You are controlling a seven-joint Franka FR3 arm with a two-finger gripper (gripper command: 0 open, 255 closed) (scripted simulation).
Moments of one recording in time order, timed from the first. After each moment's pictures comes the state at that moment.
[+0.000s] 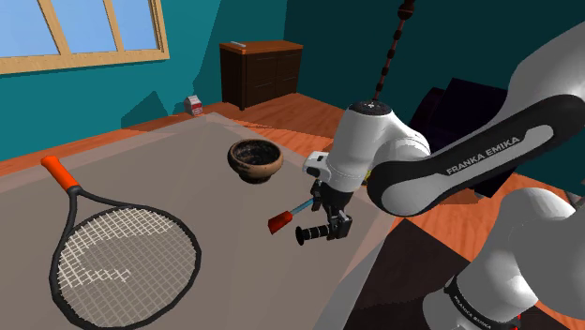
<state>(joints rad) 0.38 -0.31 0.06 -2.78 -0.05 2.54 -0.73</state>
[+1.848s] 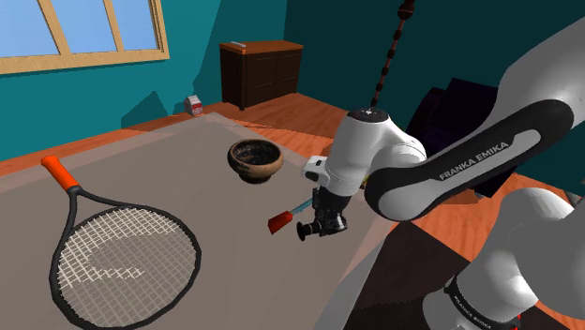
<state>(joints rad) 0.38 -0.27 0.06 -2.79 -0.06 2.58 -0.73</state>
